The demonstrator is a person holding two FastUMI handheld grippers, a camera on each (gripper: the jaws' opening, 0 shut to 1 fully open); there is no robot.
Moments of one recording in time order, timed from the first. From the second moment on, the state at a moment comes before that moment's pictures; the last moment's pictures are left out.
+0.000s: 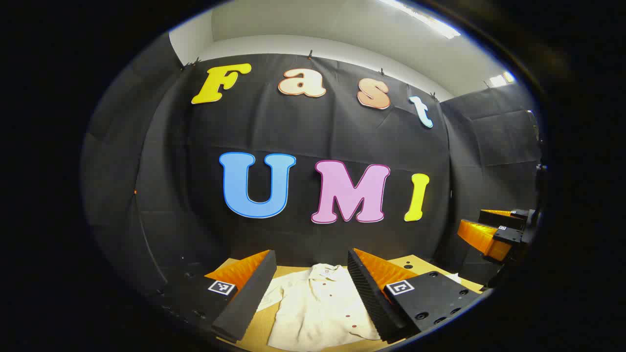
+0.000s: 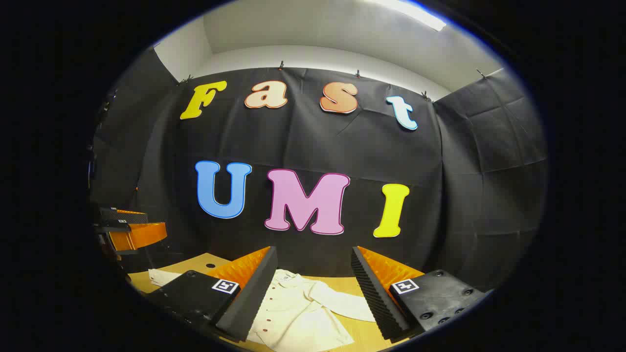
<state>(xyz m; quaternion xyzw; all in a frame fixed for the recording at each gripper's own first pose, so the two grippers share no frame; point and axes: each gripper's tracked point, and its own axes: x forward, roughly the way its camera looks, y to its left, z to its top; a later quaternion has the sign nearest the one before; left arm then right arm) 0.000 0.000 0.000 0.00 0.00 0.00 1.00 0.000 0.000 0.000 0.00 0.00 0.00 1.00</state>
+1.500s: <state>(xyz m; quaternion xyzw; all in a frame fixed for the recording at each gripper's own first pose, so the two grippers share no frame) 0.016 -0.014 -0.018 0.00 0.03 0.02 1.00 0.049 -0.025 -0.065 0.03 0.07 0.03 1.00</state>
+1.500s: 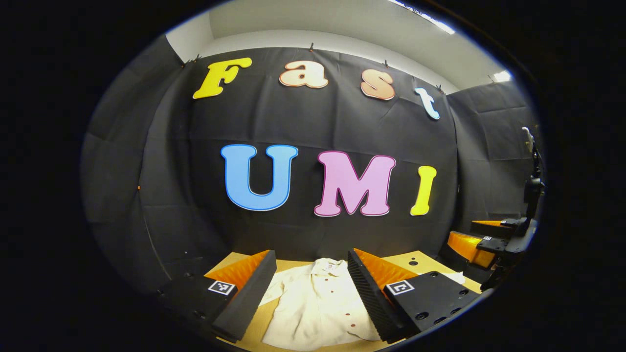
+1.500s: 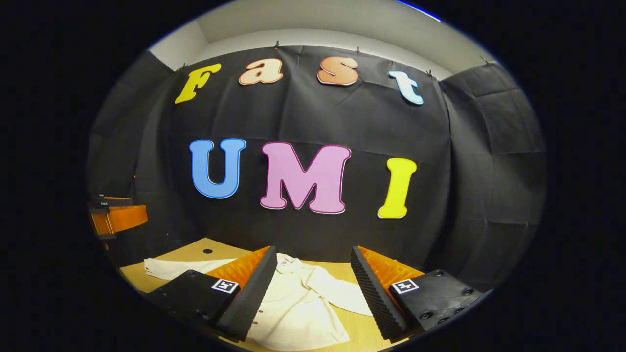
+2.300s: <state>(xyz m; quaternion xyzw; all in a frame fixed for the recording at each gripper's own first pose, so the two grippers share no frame) 0.063 -0.047 -0.054 -0.02 0.08 0.05 1.00 0.137 -0.204 -0.271 0.03 0.30 -0.07 0.95</state>
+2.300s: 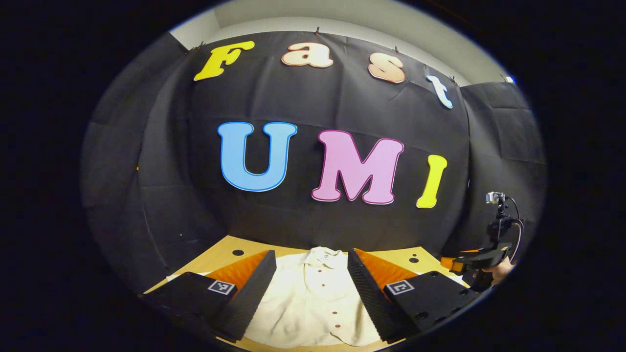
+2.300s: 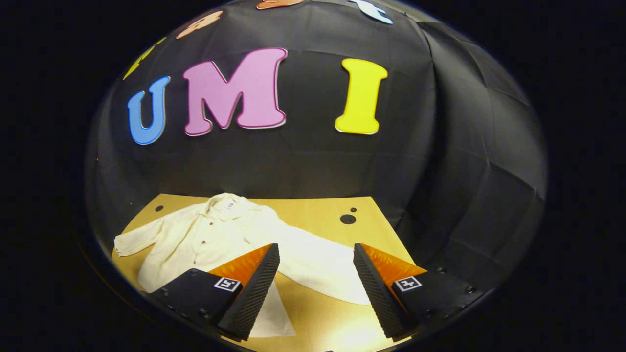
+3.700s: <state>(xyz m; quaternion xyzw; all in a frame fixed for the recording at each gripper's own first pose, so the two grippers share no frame) 0.108 -0.060 -0.112 -0.03 0.16 0.06 0.98 0.072 -0.404 -0.508 0.16 0.53 -0.26 0.79</state>
